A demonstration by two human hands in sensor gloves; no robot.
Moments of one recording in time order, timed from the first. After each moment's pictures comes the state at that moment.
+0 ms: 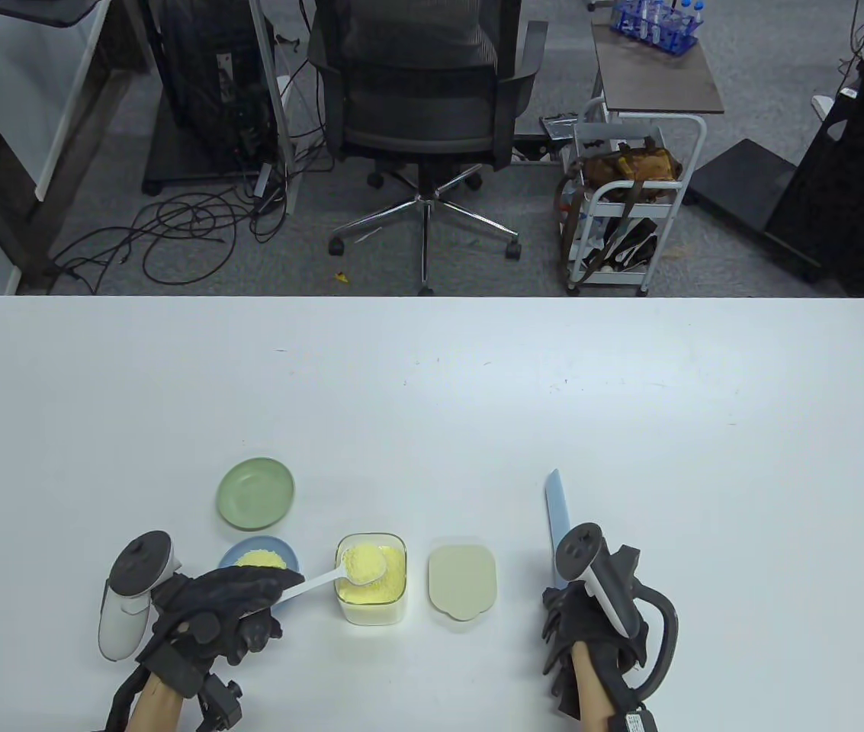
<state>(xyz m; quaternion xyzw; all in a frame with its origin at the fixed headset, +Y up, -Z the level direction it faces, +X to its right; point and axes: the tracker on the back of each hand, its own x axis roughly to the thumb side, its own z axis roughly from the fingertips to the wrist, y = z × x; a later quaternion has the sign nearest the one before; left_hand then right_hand) -0.284 -0.738 -0.229 -0.24 -0.10 0.65 0.71 0.159 -0.769 -0.250 -0.21 0.19 0.95 0.08</state>
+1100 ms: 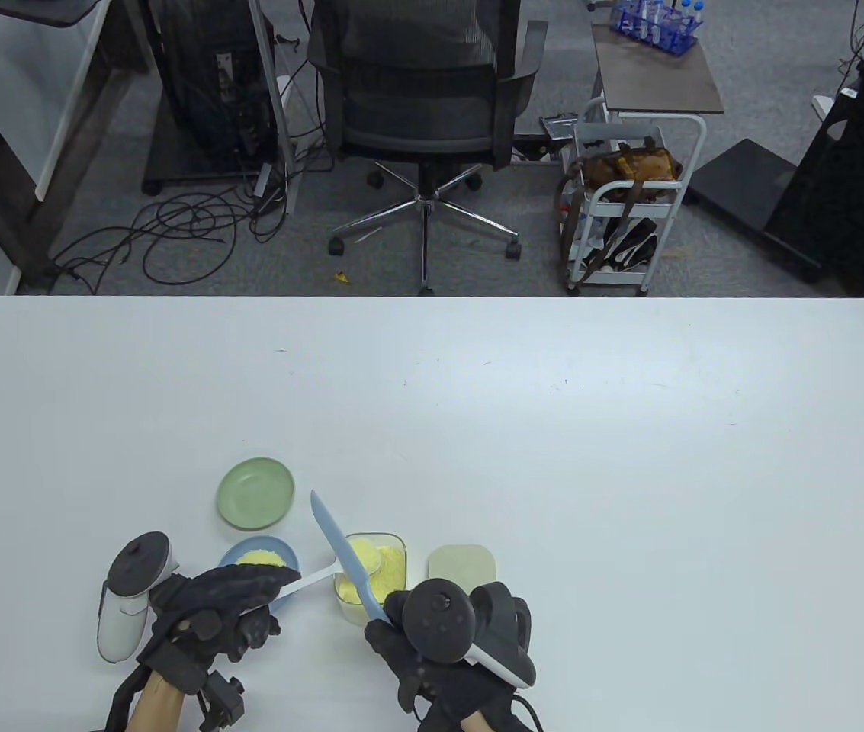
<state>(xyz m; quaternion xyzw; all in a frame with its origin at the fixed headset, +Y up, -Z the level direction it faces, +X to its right) -0.285 -0.739 -0.228 -0.23 -0.08 0.65 0.72 0.000 -0.684 -0.191 0.18 0.07 0.95 0.24</state>
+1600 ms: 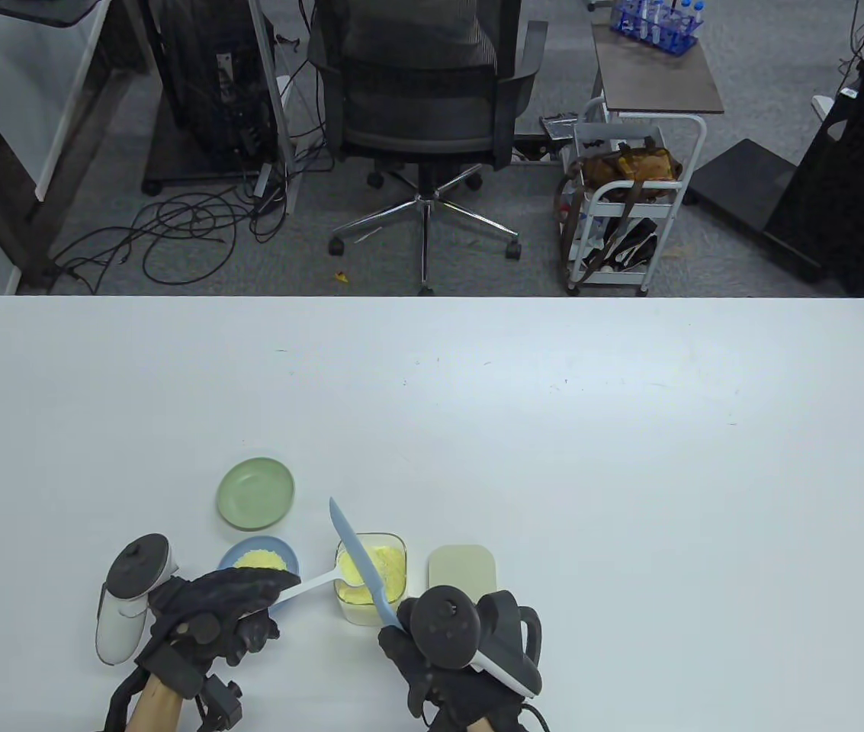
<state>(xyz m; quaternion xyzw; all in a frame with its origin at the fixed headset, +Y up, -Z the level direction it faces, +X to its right) -0.286 -0.739 -0.226 -0.24 -0.08 0.65 0.72 0.015 -0.696 -0.189 0.15 0.07 0.96 0.23</state>
